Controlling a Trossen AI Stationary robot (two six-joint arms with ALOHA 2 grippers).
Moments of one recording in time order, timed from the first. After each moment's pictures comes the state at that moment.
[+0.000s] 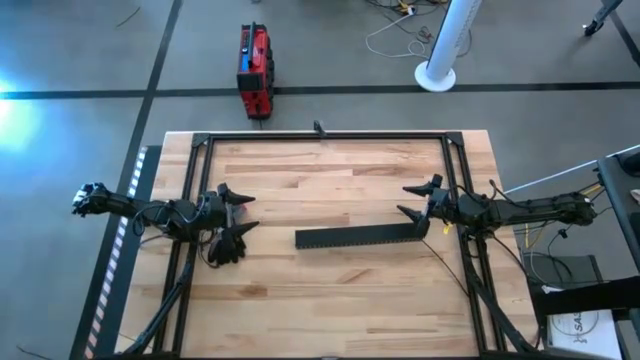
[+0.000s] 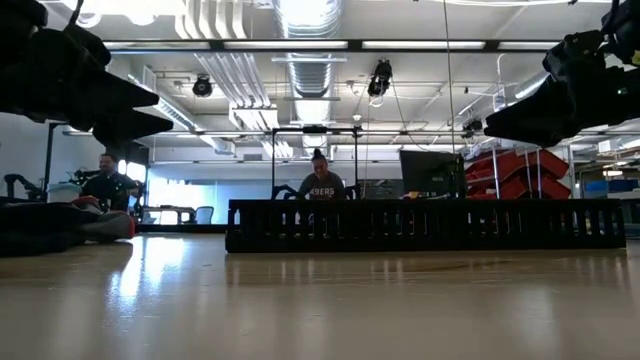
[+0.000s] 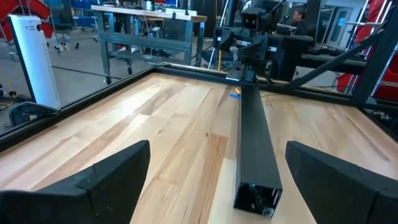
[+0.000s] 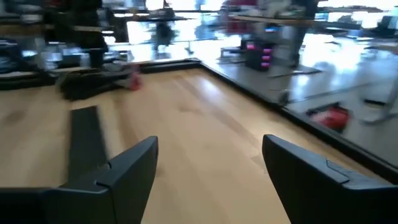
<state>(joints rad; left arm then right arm) -0.23 0.21 0.02 0.08 -0.46 -0.17 0.05 0.24 0.01 0.11 0.41 0.05</state>
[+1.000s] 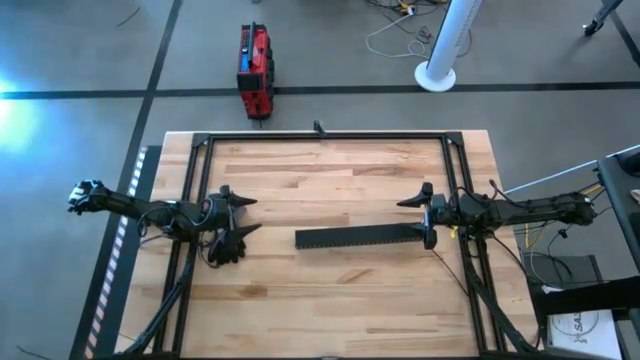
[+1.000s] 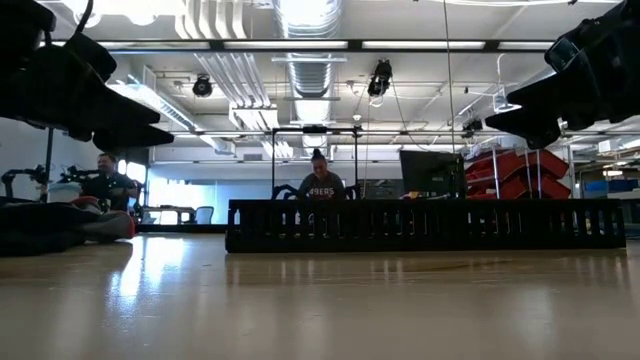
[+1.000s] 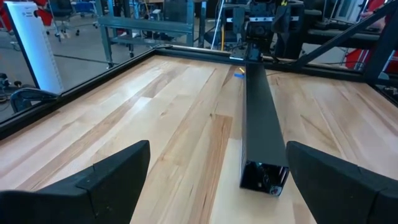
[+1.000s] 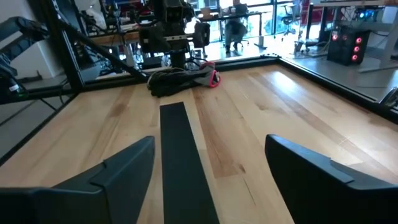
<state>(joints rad) -0.23 0.30 0.02 0.07 -0.46 -0.17 0.05 0.25 0.01 0.14 0.10 0.13</state>
